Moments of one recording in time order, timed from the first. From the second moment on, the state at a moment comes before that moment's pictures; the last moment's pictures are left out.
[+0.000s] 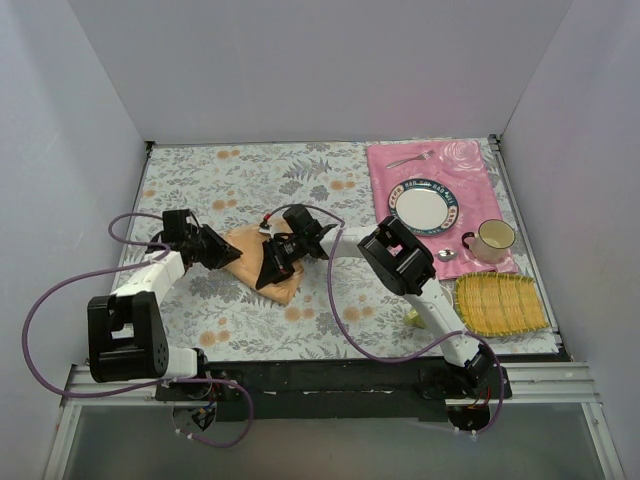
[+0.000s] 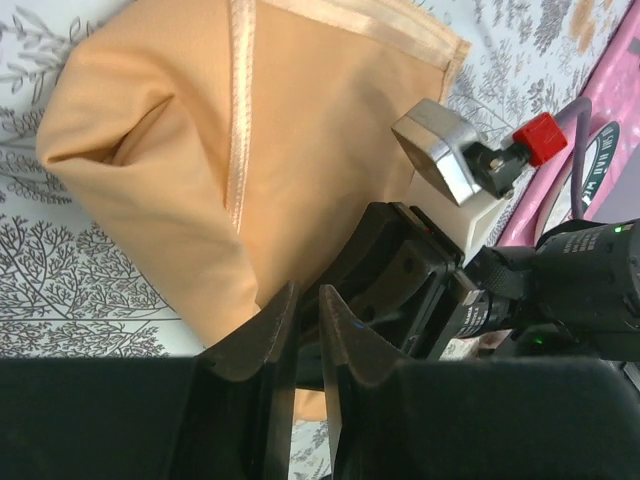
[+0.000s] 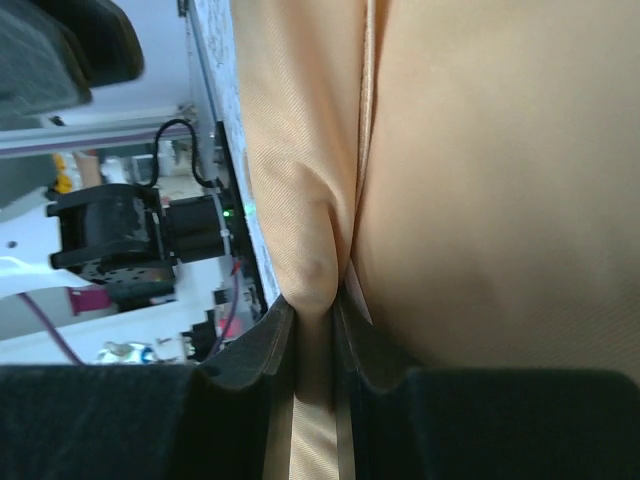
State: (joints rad) left arm 0.08 1.36 0.72 -0.26 0.41 -0.78; right arm 0.85 2.46 1.66 0.04 -1.03 0.73
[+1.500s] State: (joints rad) left arm 0.09 1.63 0.67 0.01 0.44 -0.85; right arm 0.76 2.17 1.42 -0.16 -0.73 0.44
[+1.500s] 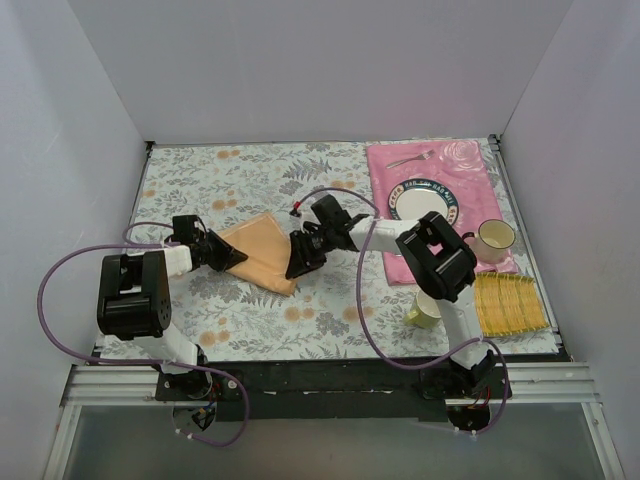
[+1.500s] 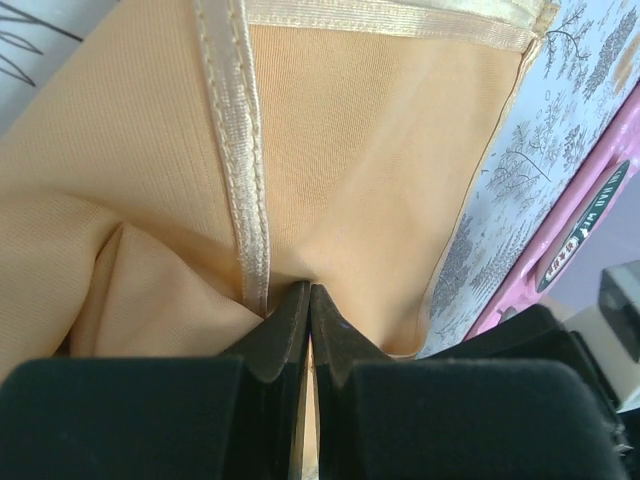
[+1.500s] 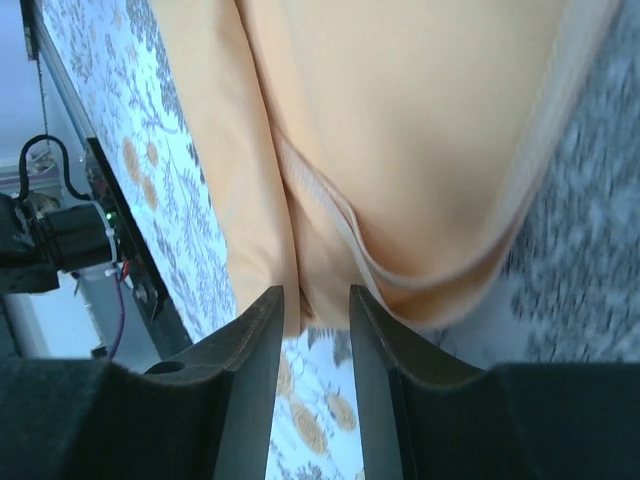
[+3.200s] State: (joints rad) left arm 0.08 1.61 0.65 0.05 0.46 -0.81; right arm 0.80 2.08 1.36 -0.08 -0.25 0.43
